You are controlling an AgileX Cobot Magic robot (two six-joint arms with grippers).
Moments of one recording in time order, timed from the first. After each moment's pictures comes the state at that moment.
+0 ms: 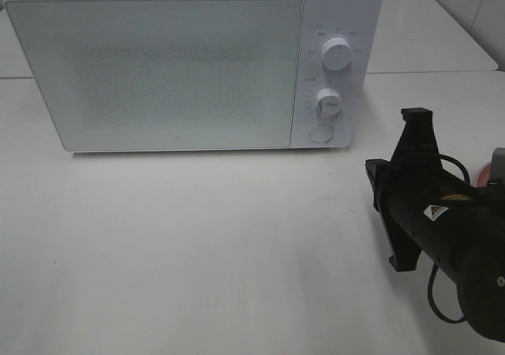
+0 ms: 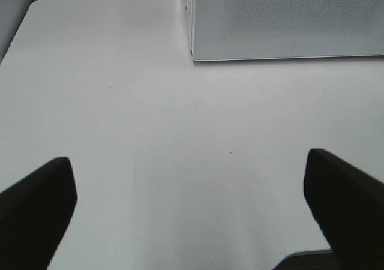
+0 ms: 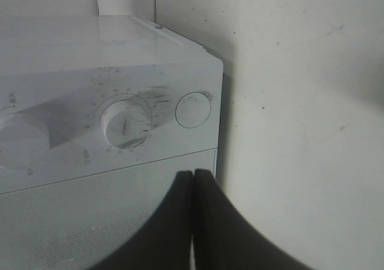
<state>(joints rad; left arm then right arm) -0.03 0.00 -0.52 -0.07 1.07 0.03 0.81 1.68 -0.33 0.86 -1.04 1.29</state>
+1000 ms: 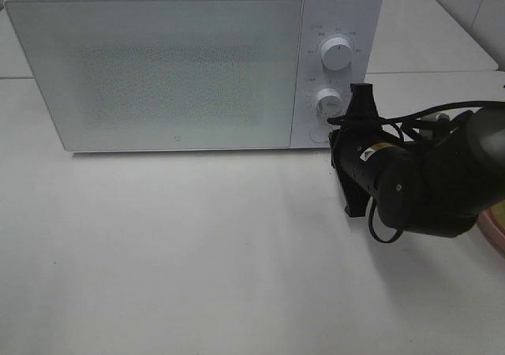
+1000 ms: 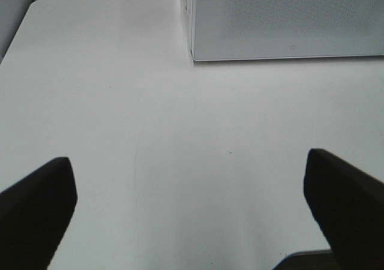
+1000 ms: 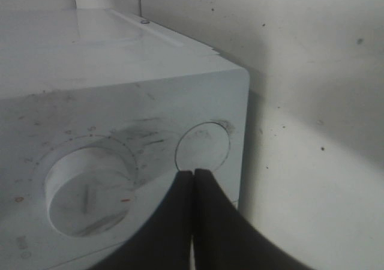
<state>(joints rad) -0.03 0.00 -0.52 -0.07 1.07 0.03 0.58 1.97 -0.67 0.62 -0.91 1.34</state>
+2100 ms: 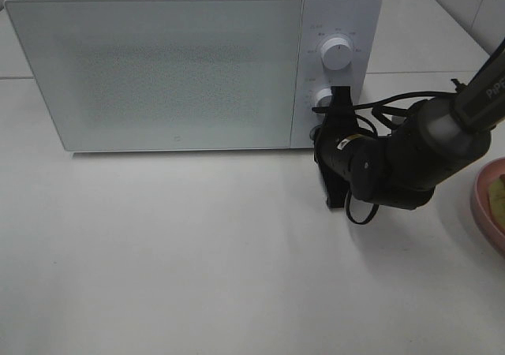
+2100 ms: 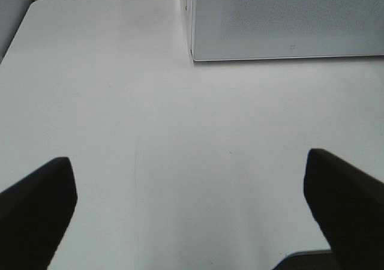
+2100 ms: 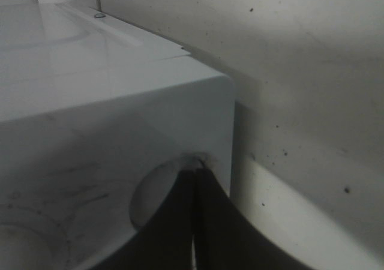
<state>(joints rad) -0.03 0.00 -0.52 -0.07 1.07 0.03 0.51 2.13 -0.87 0.57 -0.79 1.37</state>
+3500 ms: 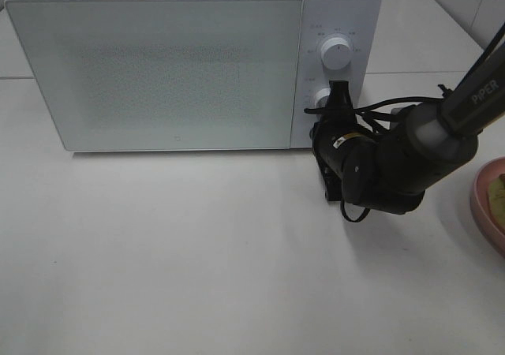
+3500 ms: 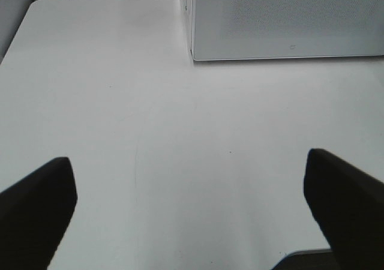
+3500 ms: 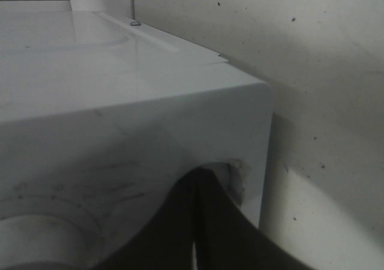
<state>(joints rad) -0.03 0.00 -0.52 -0.07 1.07 0.03 0.52 2.16 -0.89 0.63 -0.90 1.31</state>
